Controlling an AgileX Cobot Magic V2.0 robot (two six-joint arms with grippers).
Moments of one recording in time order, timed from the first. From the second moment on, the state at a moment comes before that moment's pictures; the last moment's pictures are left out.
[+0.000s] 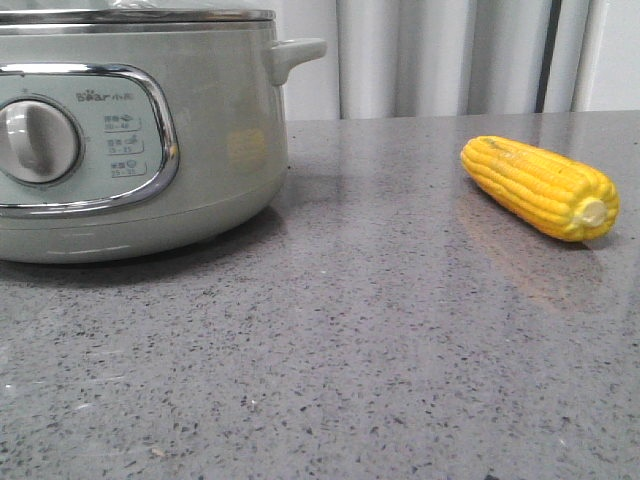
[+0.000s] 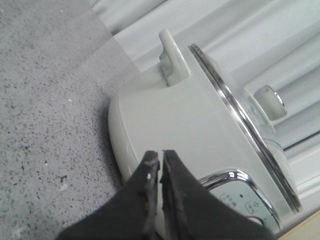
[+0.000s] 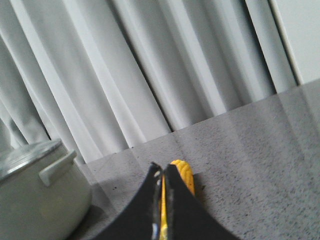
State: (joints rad) left arm -0.05 0.00 -0.01 -1.08 0.15 0.07; right arm 0.17 -0.01 -0.01 0.26 -0.11 0.16
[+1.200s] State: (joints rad) left arm -0.32 0.94 -0.83 -0.67 0.17 0.65; right arm 0.17 0.64 -0.73 0.01 0.39 0.11
